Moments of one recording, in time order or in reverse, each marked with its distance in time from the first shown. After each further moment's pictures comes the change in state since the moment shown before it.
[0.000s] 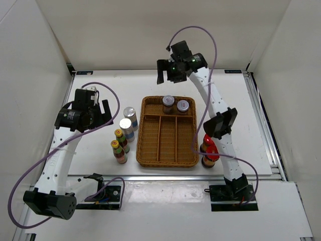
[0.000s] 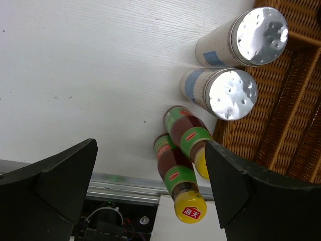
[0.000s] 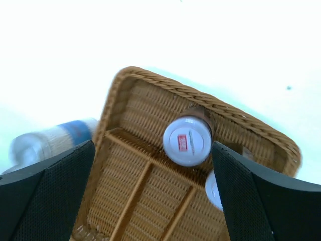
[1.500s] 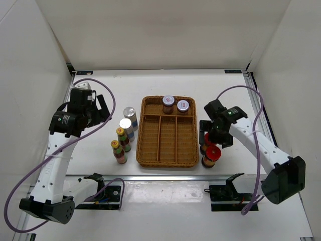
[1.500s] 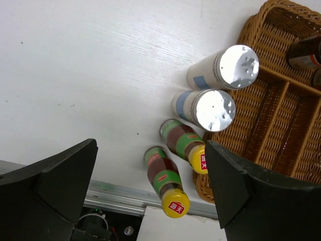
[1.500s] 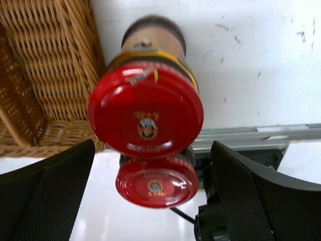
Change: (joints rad) left arm -0.039 -0.044 0.062 -0.011 -0.072 -0.117; right arm -0.032 -1.197 -1.738 0.005 0.247 0.240
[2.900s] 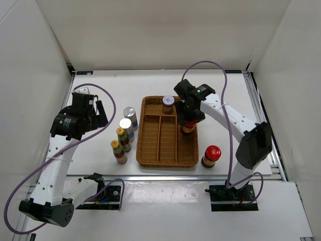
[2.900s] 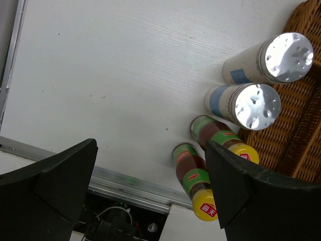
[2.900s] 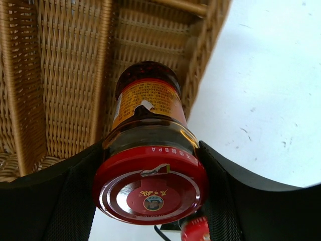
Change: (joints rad) left arm -0.010 -0.030 -0.036 -0.040 -0.127 0.047; right arm 0.171 0.433 0.510 0.046 0.101 -0.139
